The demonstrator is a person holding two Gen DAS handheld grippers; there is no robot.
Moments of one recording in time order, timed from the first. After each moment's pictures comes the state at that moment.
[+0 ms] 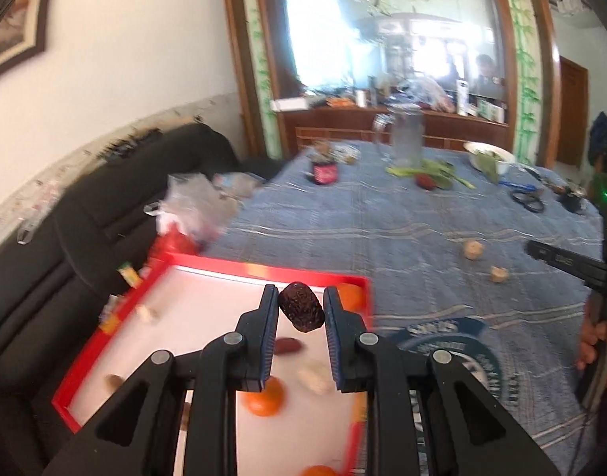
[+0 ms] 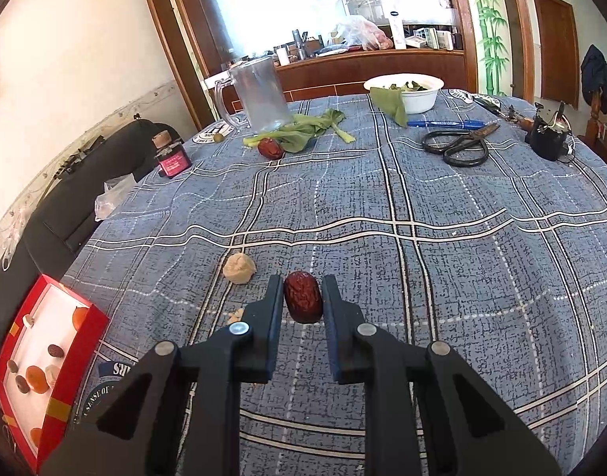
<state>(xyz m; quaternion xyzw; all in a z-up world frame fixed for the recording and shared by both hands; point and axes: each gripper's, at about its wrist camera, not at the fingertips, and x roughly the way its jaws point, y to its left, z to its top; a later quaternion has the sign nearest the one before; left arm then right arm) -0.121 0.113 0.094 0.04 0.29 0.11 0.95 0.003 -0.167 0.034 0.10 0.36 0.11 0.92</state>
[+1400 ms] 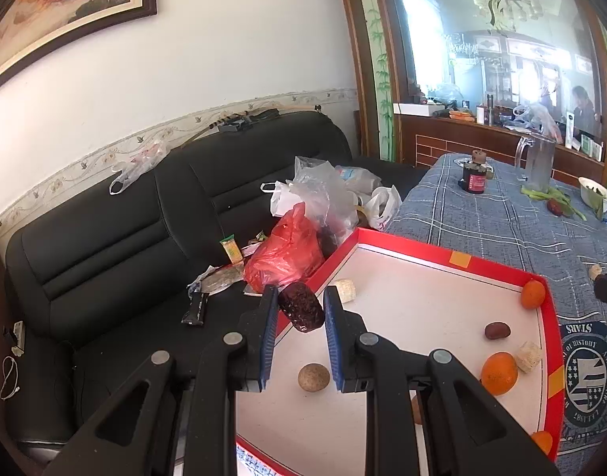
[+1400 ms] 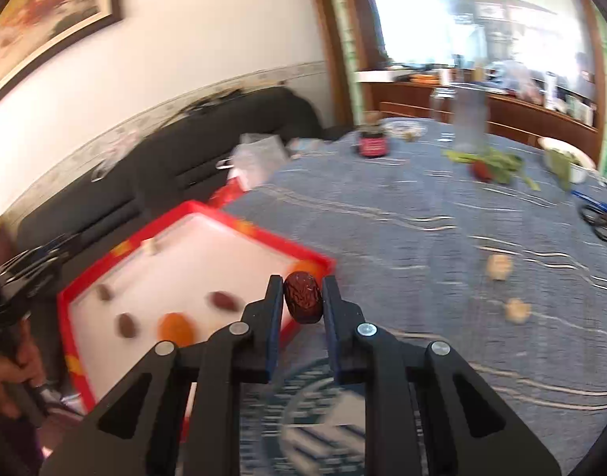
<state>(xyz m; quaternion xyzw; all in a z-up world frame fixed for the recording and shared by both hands) -0.167 0.250 0.085 0.00 0.27 0.27 0.92 -0.087 0.013 0.076 0.00 0.31 0.33 0.89</state>
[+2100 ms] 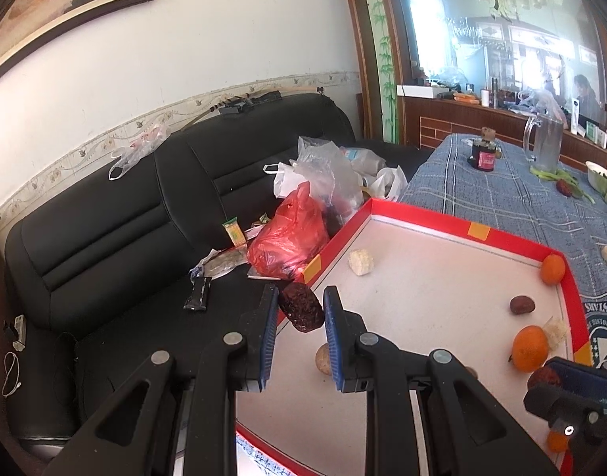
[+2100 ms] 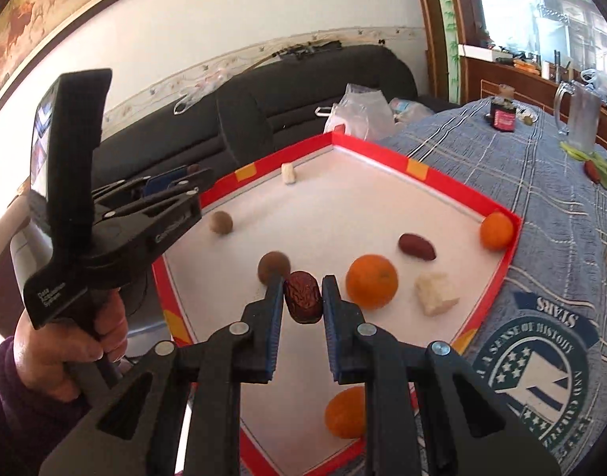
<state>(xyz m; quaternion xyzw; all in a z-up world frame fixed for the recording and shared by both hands) -0.165 0.264 0.061 0.00 0.30 0.27 0.91 -0.157 0.112 0.052 -0.05 0.36 0.45 0.82</state>
